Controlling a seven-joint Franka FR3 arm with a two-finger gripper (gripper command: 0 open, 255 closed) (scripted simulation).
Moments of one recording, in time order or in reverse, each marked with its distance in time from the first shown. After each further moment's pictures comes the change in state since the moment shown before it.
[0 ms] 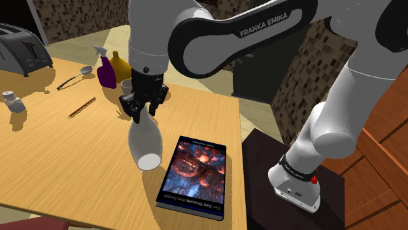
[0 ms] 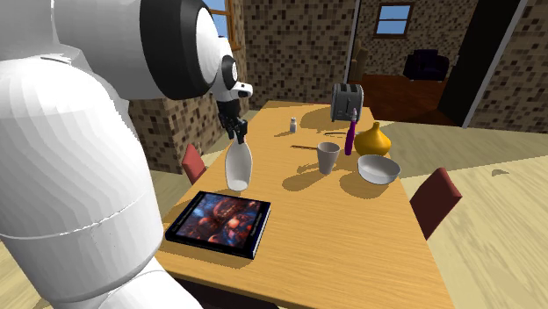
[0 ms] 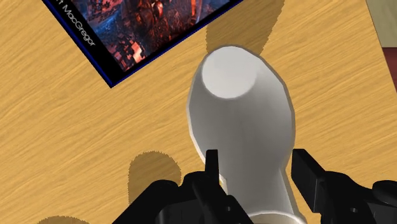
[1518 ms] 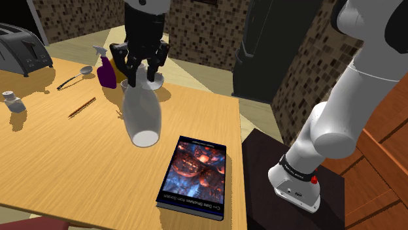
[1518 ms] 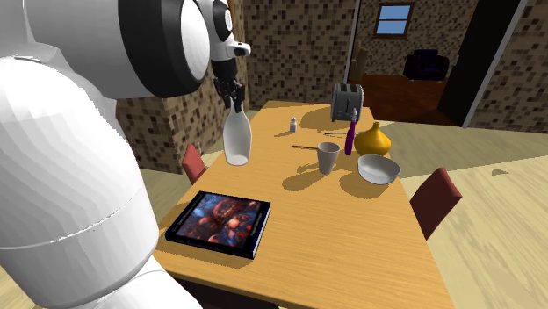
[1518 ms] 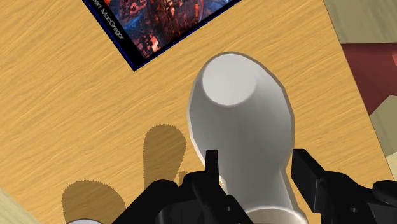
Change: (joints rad) arm -0.001 -0.043 0.004 0.265 0.042 -0.298 -0.045
